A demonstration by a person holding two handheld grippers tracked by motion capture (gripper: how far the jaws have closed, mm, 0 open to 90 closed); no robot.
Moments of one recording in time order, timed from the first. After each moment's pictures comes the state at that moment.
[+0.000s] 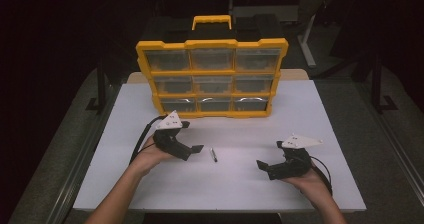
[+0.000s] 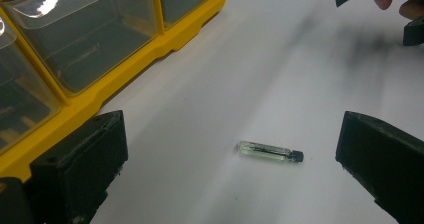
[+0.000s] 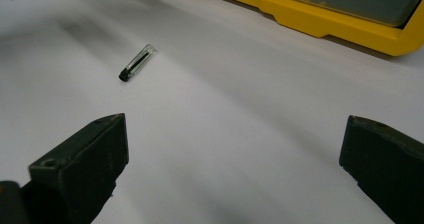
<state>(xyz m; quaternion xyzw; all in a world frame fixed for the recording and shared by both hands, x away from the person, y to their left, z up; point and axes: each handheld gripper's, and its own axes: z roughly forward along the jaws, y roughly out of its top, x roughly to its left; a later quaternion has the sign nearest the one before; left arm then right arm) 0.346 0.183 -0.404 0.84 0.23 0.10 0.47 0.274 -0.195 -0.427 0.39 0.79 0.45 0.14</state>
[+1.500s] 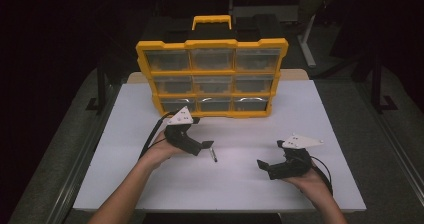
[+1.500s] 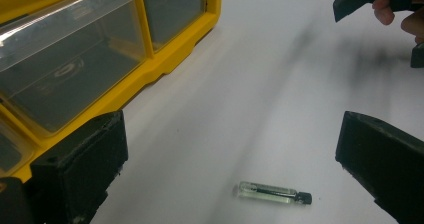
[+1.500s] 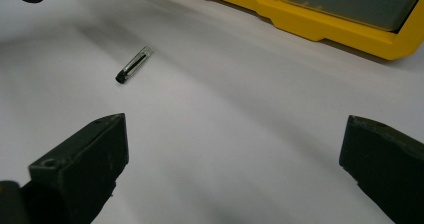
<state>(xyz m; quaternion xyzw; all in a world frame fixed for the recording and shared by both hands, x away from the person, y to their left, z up) 0.361 0.156 -0.406 0.84 0.21 0.10 0.49 0.275 -0.196 -0.429 0.39 0.79 0.45 0.14</state>
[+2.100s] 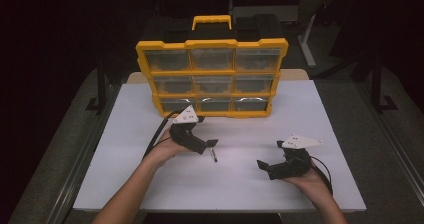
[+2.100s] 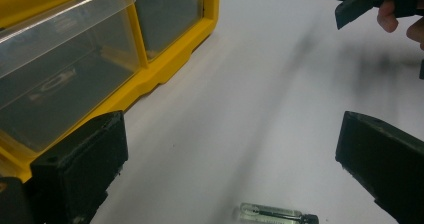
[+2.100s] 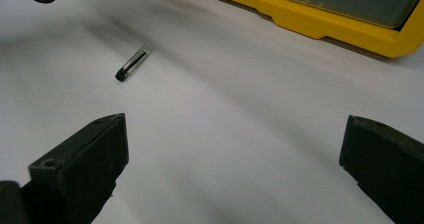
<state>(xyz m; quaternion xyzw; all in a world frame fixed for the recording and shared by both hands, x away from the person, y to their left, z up) 0.368 0.142 -0.408 0.84 0.21 0.10 0.49 0.276 -0.196 -0.430 0.38 0.79 0.45 0.14</state>
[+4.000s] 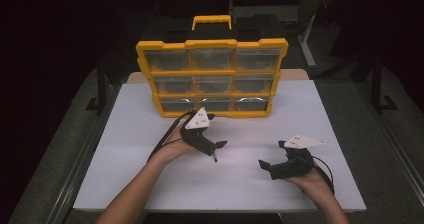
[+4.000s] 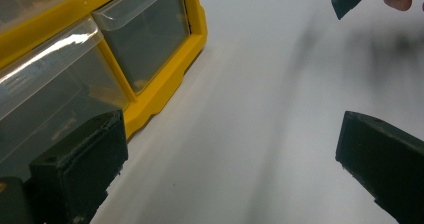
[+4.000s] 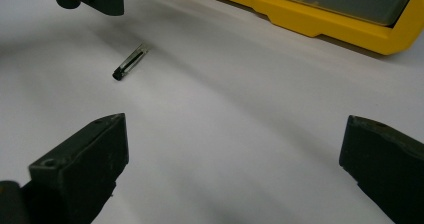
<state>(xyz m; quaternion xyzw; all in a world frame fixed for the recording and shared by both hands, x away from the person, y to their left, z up) 0.369 0.115 -0.416 0.85 0.13 0.15 0.49 0.276 -0.201 -0.430 0.39 0.79 0.45 0.14</state>
